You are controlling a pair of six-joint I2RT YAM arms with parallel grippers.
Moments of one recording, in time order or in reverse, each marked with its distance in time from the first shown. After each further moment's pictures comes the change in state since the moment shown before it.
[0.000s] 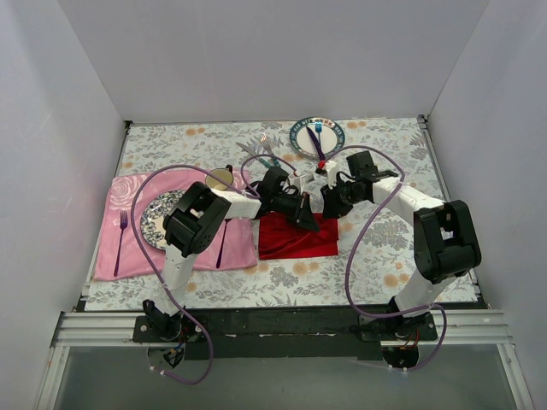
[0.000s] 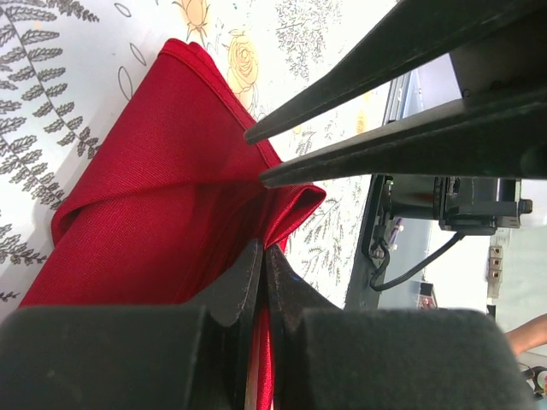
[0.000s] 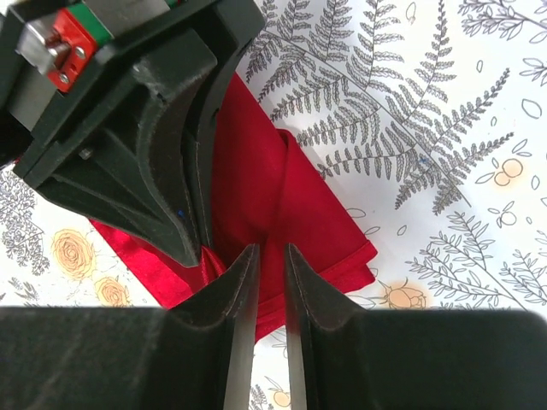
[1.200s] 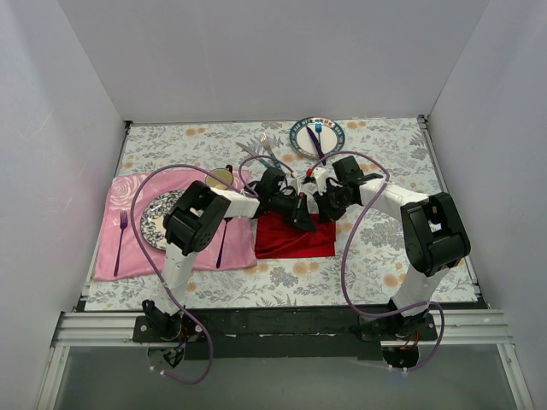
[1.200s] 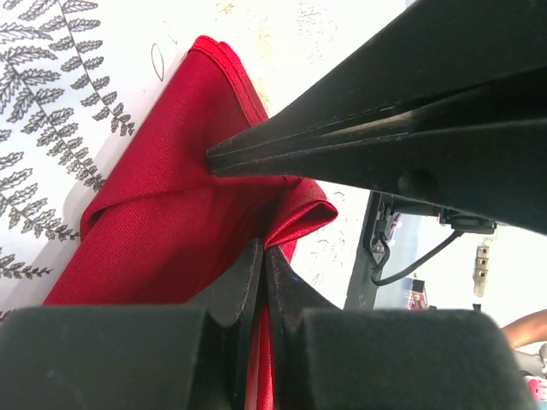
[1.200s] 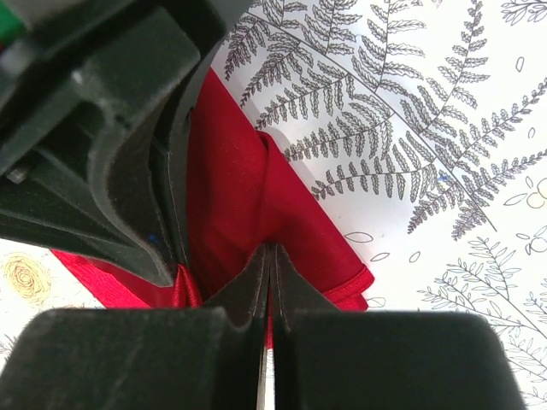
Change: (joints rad) left arm 0.019 0.015 0.000 -0.031 0.018 0.003; right arm 0.088 0.078 0.005 0.039 0.134 0.017
